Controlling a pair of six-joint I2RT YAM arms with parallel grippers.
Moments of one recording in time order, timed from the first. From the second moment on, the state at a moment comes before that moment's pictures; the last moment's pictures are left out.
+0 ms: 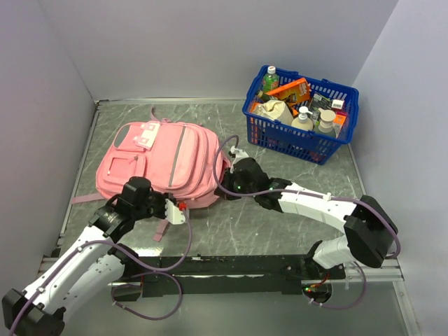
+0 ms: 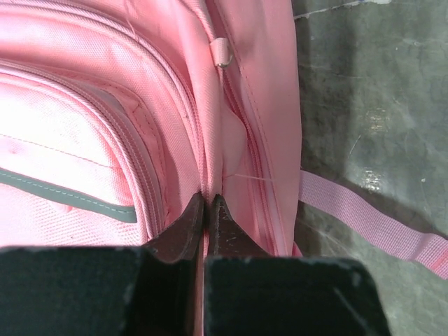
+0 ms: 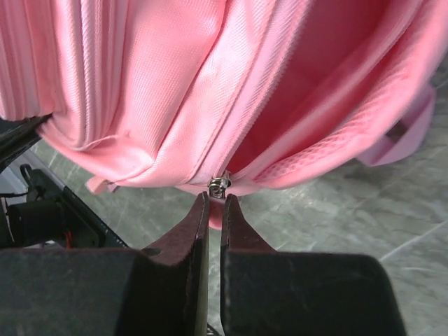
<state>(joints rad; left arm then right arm) -0.52 0.68 0.56 -0.56 0.25 1.18 0.85 1.39 0.83 -0.07 -0.02 0.65</state>
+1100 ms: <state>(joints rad) -0.70 0.93 0.84 -0.75 0.45 0.76 0.90 1.36 0.84 -0.10 -0.13 0.54</state>
